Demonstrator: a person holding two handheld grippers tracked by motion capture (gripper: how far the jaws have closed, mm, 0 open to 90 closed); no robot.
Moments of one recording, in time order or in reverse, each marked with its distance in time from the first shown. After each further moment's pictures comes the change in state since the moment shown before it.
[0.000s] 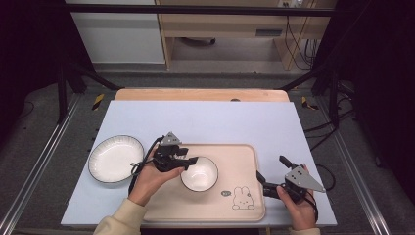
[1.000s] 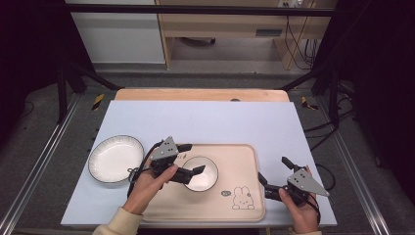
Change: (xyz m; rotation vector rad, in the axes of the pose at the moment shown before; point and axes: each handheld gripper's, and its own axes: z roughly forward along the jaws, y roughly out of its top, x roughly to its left) left arm -0.028 0.000 -0.026 -0.253 -0.165 0.184; right arm 0.003 0.003 -0.009 -0.021 -0.011 -0.005
